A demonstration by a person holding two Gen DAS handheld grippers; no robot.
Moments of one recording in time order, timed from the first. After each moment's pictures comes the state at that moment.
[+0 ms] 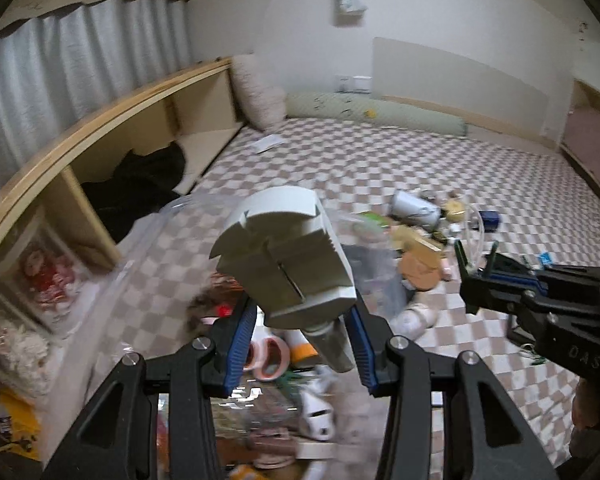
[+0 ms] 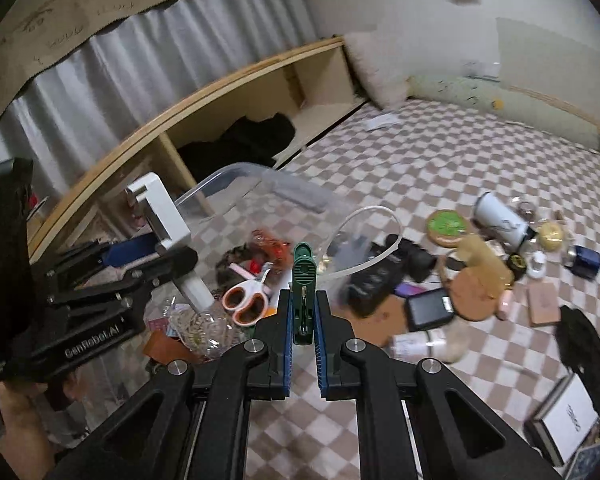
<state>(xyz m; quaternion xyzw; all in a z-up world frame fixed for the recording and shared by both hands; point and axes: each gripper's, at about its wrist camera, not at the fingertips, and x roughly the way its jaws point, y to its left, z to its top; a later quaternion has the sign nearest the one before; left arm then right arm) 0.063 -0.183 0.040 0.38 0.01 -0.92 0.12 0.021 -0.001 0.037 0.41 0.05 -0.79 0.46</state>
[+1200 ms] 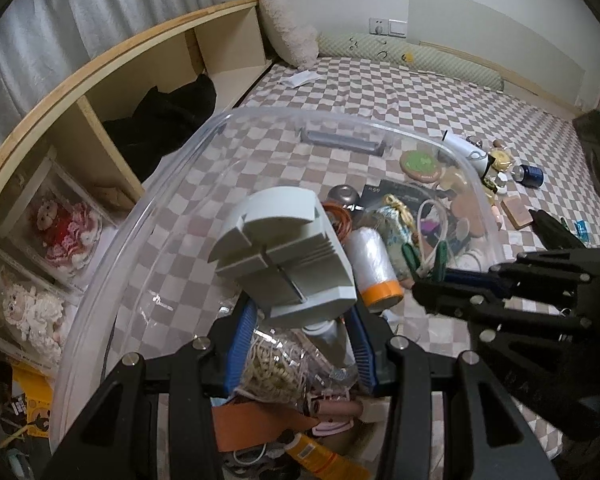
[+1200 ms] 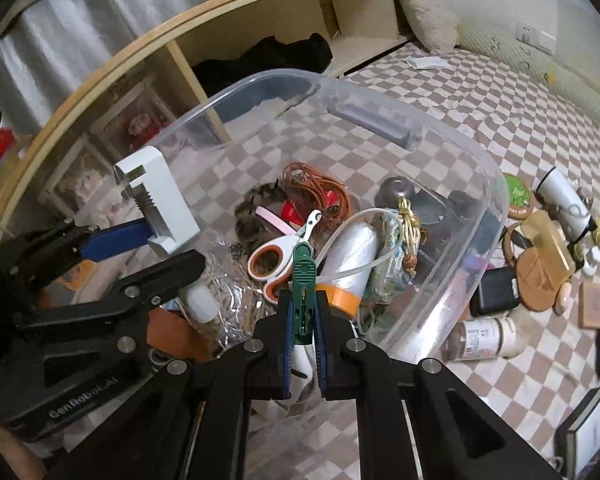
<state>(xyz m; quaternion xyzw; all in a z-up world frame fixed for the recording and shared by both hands) 0.066 -0.221 -0.008 0.47 0.02 -0.87 0.14 0.043 -0.097 -0.020 0.48 0.14 -0.73 0.47</state>
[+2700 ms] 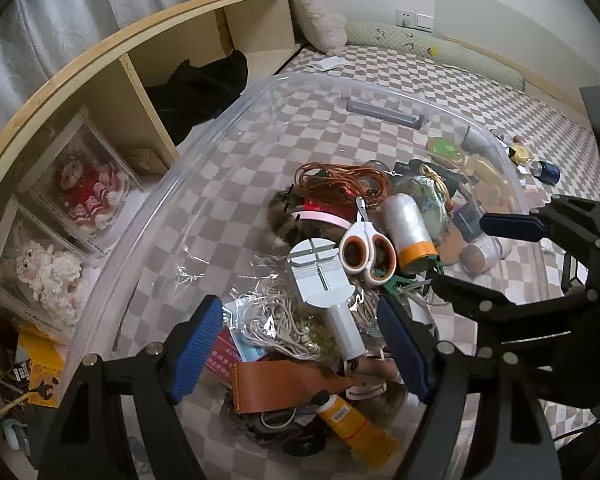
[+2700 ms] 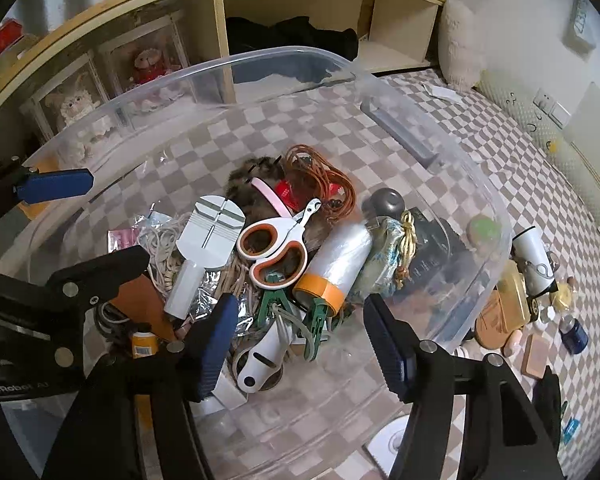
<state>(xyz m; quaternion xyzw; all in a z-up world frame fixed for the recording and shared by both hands) 0.102 -0.240 -0.016 0.48 0.03 -0.86 0.18 0.076 -0.116 -0.022 0.42 0.28 -0.74 0.45</state>
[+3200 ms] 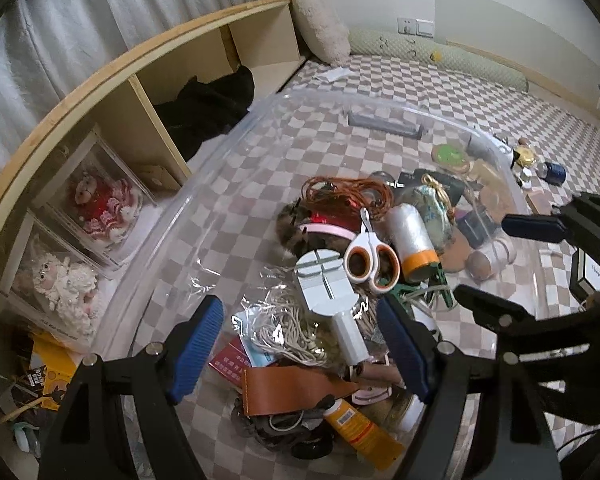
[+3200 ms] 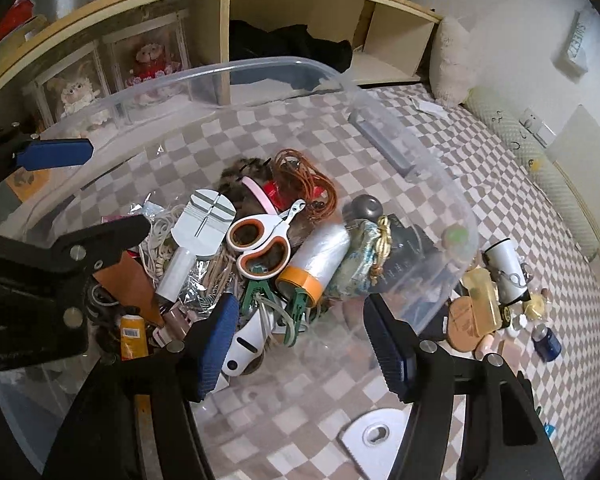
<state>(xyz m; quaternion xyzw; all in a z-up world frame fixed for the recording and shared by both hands) 0.105 -0.230 -0.002 0.46 0.00 -0.87 0.20 0.086 -0.102 -0.007 0.38 0.31 -0.75 0.43</state>
